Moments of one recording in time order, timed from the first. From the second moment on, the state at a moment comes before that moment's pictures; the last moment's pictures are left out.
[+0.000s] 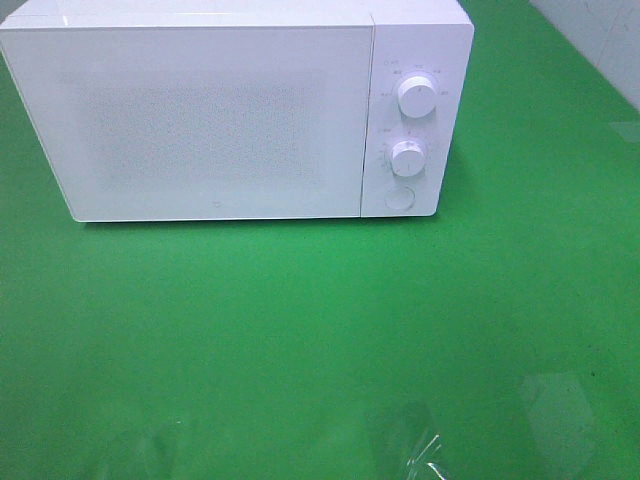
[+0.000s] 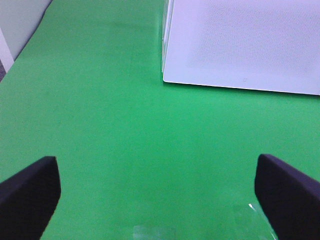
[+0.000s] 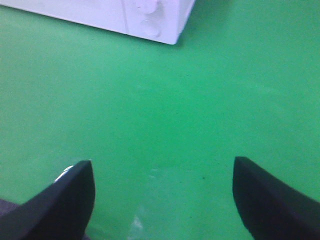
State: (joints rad) left arm 0.04 -0.01 -0.52 -0.10 1.07 0.03; right arm 0.37 0.56 -0.61 -0.10 0.82 0.09
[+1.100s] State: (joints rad) left arm 0.04 -0.01 -0.52 -0.10 1.07 0.03; right arm 0.03 0.00 -0.49 -0.09 0.96 0.10
